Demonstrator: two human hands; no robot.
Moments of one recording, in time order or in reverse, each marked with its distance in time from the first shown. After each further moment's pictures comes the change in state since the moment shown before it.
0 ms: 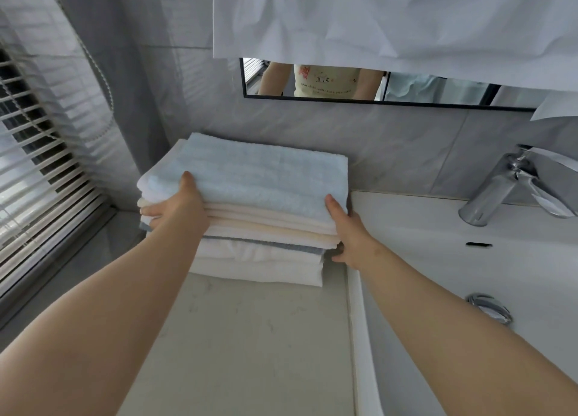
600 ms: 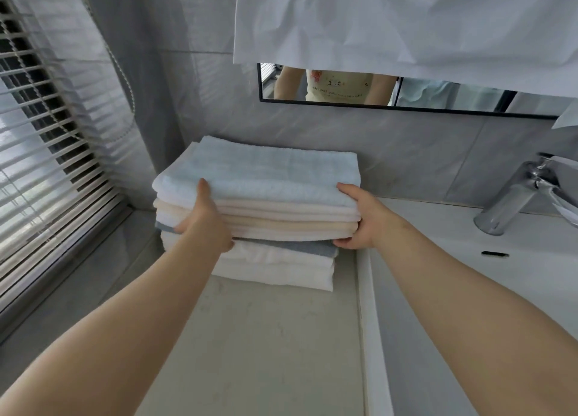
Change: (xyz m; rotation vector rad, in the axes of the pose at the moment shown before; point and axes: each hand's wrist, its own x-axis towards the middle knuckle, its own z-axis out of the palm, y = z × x) left_hand -0.025 -0.006 -0.012 -0.226 -0.216 -0.338; right_hand 0.006 -0.042 -0.001 0.157 -0.086 0.257
